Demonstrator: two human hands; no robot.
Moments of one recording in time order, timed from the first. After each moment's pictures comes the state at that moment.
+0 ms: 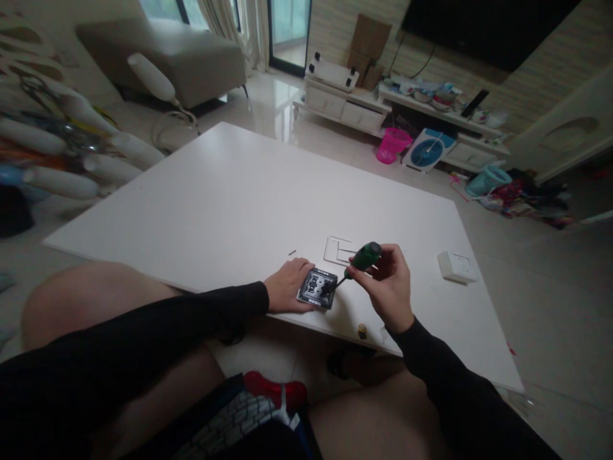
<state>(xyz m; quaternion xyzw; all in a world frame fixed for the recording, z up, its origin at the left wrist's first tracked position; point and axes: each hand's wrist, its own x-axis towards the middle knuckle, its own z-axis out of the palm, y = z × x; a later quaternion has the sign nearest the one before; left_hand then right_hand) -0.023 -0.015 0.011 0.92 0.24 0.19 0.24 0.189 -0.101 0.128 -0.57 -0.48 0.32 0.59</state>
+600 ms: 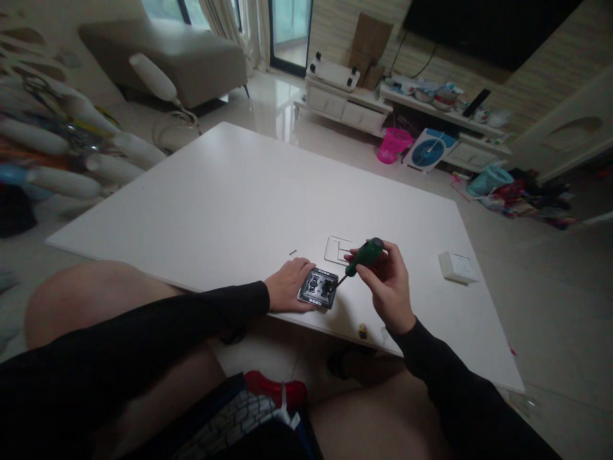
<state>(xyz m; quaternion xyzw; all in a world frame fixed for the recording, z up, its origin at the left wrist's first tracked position) -0.023 -0.014 0.008 0.92 0.24 0.19 0.24 0.188 -0.103 0.129 -0.52 -0.51 0.36 0.58</state>
